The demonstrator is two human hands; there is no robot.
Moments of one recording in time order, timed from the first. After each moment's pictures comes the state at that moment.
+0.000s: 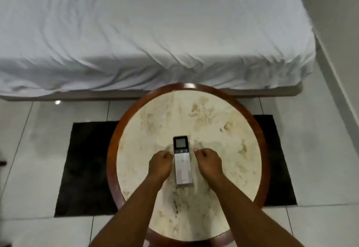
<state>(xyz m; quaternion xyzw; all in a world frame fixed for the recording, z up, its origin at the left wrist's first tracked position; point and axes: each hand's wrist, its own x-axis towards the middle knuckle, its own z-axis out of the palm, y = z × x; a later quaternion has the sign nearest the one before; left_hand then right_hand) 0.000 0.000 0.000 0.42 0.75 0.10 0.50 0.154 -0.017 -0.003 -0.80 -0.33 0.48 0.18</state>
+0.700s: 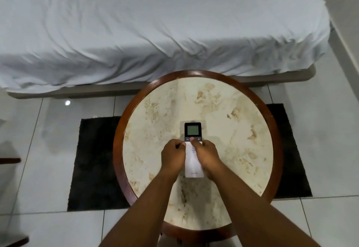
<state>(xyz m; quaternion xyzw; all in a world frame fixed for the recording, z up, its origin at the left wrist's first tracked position) 0.018 -0.018 -0.027 0.39 0.74 0.17 0.52 0.128 -0.025 -0.044 -0.74 -0.18 0.59 0.25</state>
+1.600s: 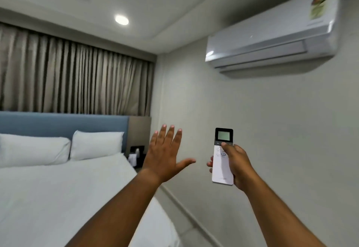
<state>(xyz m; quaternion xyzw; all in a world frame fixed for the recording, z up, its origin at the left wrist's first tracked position) 0.237 0.060 0.603 0.88 0.25 0.39 -0.15 0.405 -0.097 0.620 -0.57 -0.31 0.20 0.74</state>
